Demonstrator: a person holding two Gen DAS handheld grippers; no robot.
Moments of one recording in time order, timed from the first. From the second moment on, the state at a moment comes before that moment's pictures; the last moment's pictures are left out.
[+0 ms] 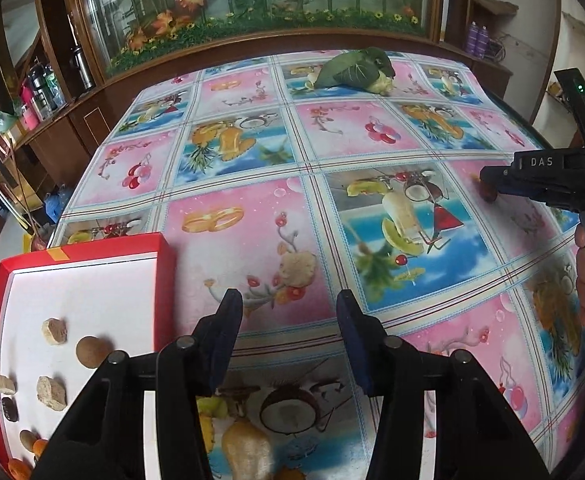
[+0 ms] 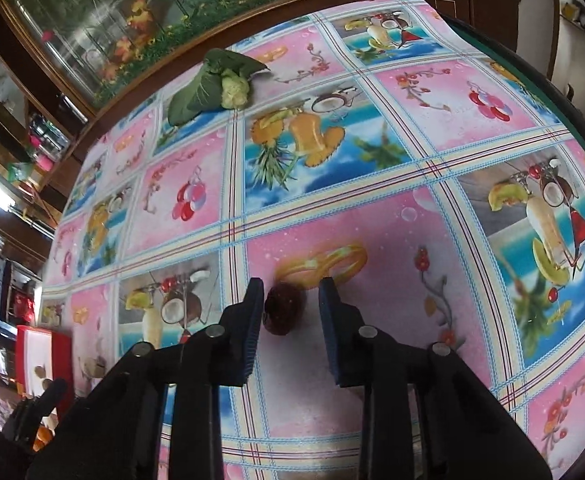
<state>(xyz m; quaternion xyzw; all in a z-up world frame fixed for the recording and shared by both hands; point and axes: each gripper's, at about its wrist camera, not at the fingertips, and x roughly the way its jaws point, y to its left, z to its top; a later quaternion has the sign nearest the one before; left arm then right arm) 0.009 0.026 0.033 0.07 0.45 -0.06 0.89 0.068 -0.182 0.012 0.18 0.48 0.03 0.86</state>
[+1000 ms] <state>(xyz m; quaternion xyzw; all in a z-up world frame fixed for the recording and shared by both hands) 0.012 0.020 0.042 0.03 0.43 -0.06 0.90 0.051 -0.162 0.042 0.18 0.43 0.06 0.88</state>
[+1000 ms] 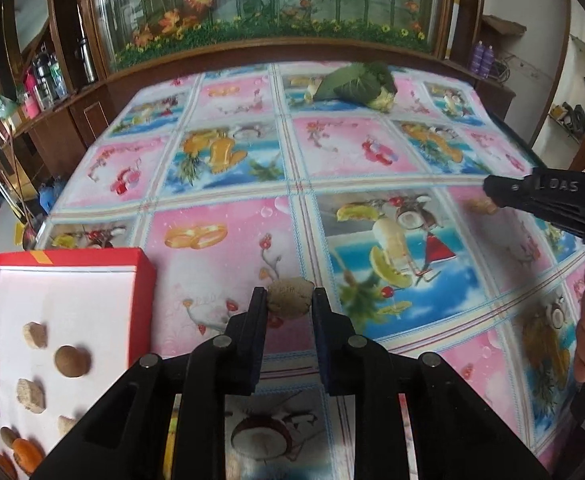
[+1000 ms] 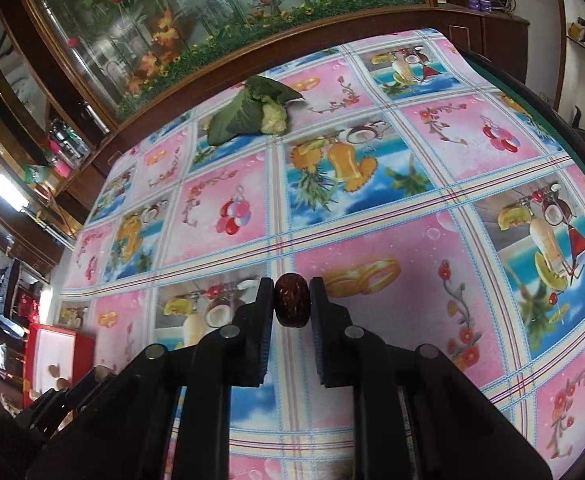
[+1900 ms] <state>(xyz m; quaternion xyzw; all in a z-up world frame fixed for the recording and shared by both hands) -0.079 0.084 0.078 -0.02 0.36 -0.04 0.93 0.007 -0.086 0.054 0.07 0.32 0.11 0.94</state>
